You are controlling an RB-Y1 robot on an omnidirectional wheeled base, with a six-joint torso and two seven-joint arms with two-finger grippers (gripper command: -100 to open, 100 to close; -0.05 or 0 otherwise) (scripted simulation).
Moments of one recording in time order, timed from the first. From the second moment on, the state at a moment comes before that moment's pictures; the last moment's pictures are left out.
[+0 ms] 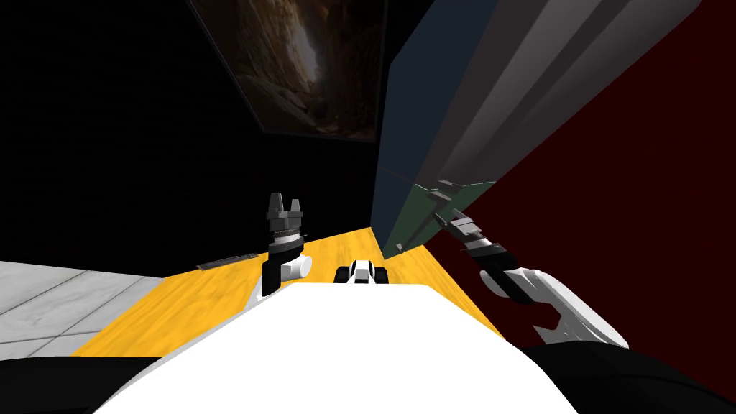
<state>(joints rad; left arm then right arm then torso) 0.46 0.02 0.05 -2.23 0.11 -0.57 -0.16 0.60 -0.71 -0.49 -2.07 0.51 -0.41 0.33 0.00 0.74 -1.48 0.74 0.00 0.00</state>
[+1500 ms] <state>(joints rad) 0.46 0.02 0.05 -2.23 0.11 -0.57 -0.16 0.64 -0.91 -0.63 -2.02 0.67 -0.35 0.44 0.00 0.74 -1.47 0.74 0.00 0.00</state>
